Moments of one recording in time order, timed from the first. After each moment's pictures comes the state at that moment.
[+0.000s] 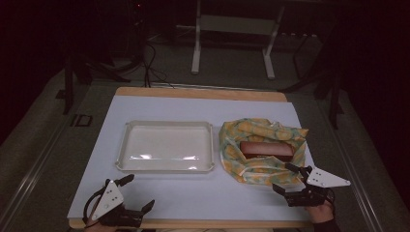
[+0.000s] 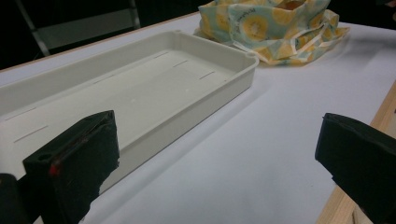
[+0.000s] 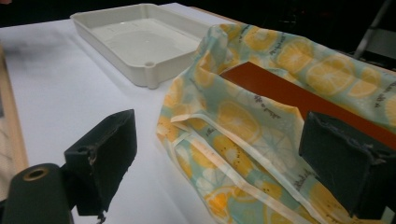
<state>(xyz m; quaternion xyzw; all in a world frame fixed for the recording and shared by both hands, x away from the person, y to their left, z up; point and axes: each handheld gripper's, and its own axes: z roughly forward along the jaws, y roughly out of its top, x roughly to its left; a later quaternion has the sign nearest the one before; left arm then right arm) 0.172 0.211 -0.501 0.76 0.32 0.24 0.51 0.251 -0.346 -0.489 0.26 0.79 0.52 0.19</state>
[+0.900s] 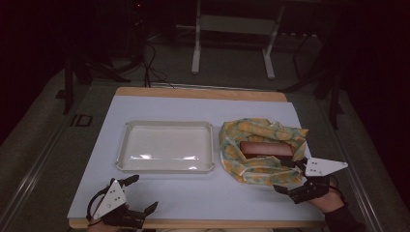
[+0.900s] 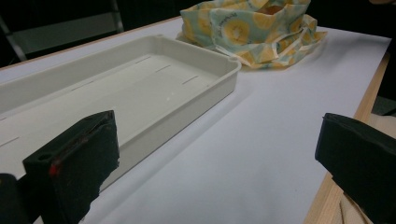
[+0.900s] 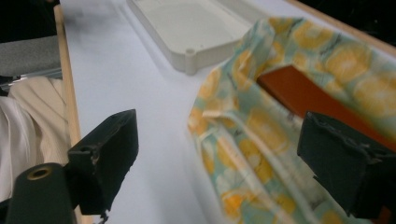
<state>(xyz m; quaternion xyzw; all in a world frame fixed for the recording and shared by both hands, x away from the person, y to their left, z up) 0.175 0.206 -0.502 0.76 0.30 0.22 0.53 0.270 -0.340 -0.452 0.18 0.85 0.48 0.12</state>
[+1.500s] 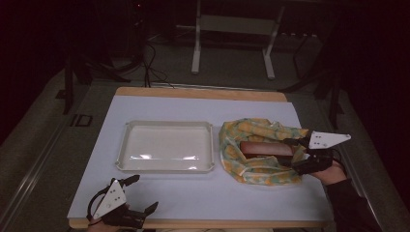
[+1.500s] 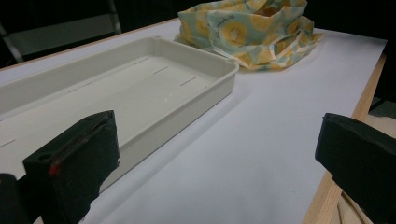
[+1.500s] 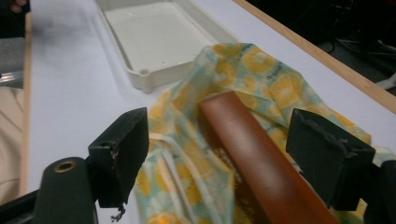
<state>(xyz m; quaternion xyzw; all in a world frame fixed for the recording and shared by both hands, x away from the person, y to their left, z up) 0.175 0.205 -0.503 0.76 0.29 0.22 0.53 0.330 -0.352 -0.422 0.17 0.86 0.47 0.13</state>
